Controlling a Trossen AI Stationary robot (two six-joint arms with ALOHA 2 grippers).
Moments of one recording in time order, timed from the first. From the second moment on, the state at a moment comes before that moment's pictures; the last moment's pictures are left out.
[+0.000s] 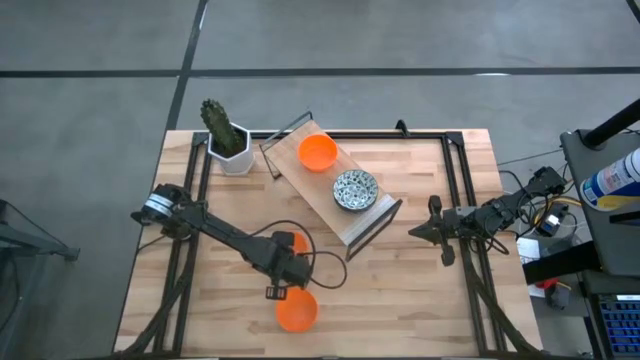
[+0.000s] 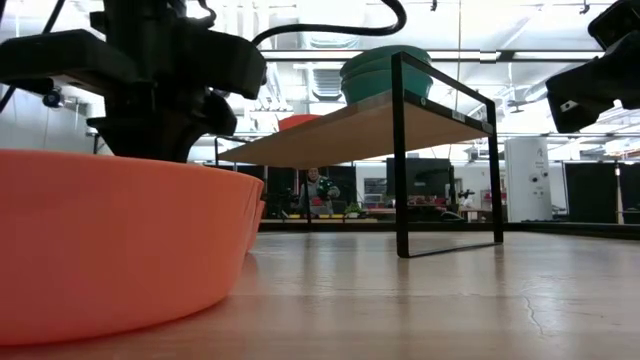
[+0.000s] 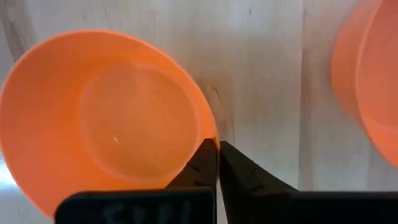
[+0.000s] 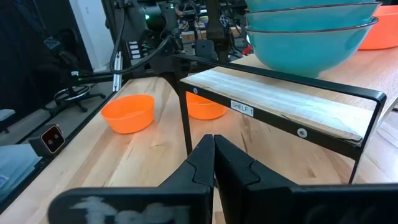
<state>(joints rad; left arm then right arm) -0.40 1.83 1.29 -0.90 -0.11 -0.30 0.53 0.08 0.07 -0.13 0.44 0.22</state>
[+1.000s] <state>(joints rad) -0.36 1.42 1.48 -1.15 -0.42 -0.28 0.53 0.08 0.07 -0.13 0.44 0.22</state>
